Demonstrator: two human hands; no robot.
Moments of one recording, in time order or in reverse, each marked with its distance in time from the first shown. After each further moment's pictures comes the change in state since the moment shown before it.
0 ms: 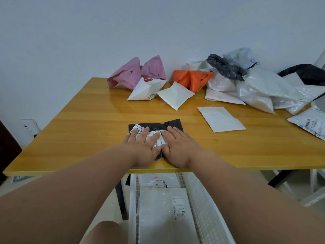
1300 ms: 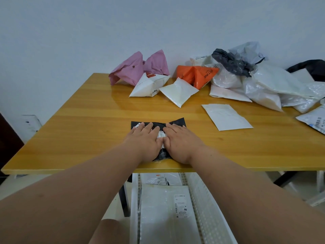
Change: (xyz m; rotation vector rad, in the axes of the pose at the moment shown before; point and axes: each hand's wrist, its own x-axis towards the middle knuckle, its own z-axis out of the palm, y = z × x) left_hand 0.022 -0.002 0.007 -0.040 0.193 0.037; right_hand 0.020 0.003 0.005 -0.055 0.088 -0.053
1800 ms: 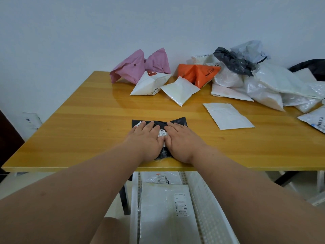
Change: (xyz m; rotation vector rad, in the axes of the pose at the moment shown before) left_hand 0.000 0.000 0.002 -0.003 0.022 -0.002; right_hand 0.002 0.001 0.003 0.019 0.023 0.000
